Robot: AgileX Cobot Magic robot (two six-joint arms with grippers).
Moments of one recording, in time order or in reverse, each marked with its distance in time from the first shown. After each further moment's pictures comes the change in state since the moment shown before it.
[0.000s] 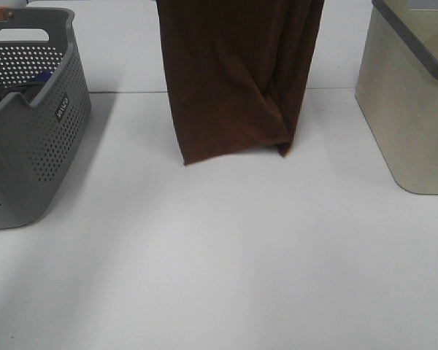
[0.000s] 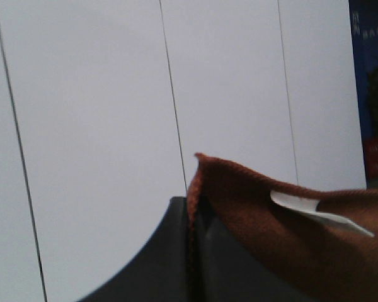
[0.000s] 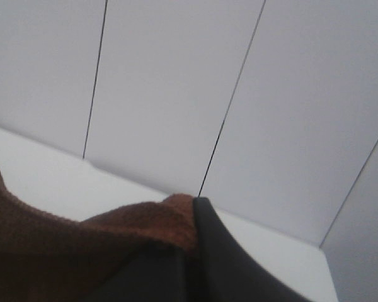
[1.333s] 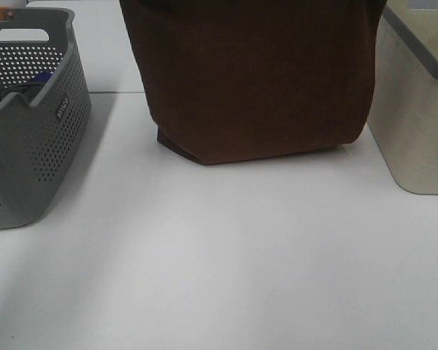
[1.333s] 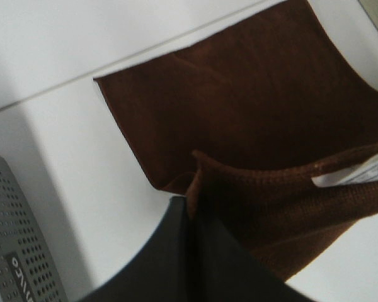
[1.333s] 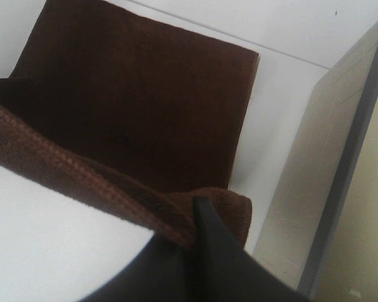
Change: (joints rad) left arm 0.014 0.042 -0.084 -0.092 1.384 -0.090; right arm 0.002 0.048 -0.041 0.184 1.098 -0.001
